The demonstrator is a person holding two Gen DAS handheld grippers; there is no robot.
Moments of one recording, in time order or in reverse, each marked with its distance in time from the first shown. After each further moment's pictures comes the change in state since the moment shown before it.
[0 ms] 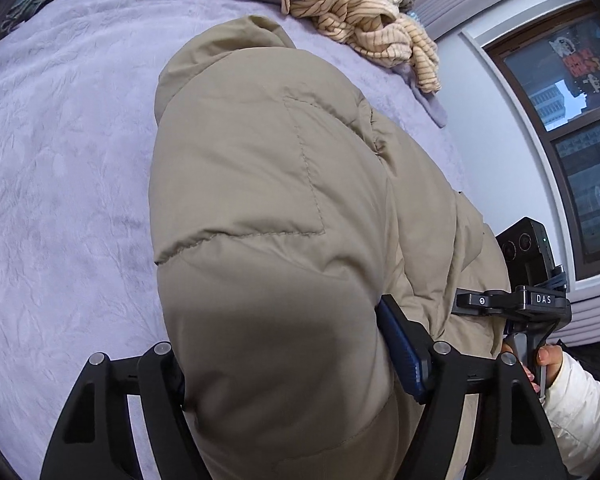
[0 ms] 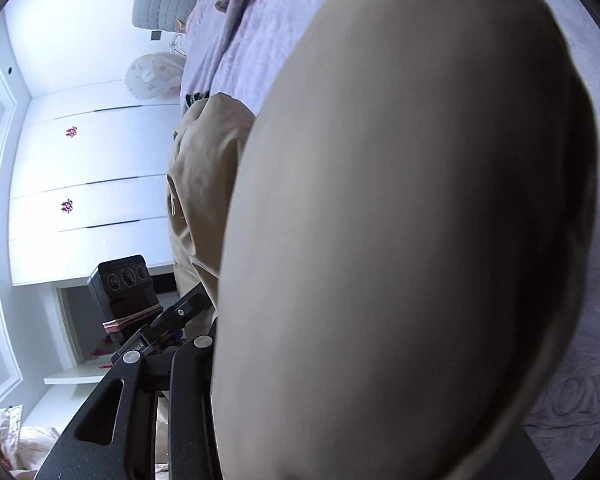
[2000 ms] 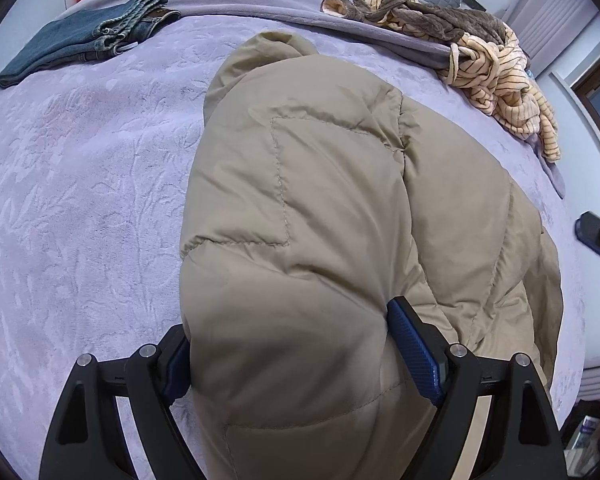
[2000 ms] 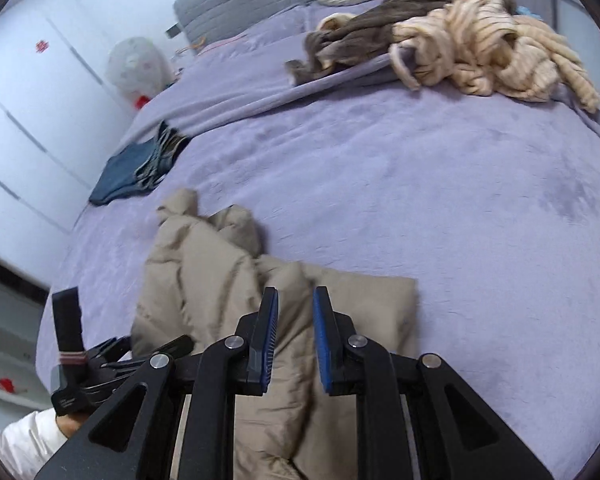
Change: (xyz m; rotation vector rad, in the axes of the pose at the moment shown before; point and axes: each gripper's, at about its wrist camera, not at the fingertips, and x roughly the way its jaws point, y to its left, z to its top) left arm -0.048 0.215 0.104 -0.055 -0.122 0.358; right arm 0.151 0.226 0.065 -0.485 -0.343 -0.577
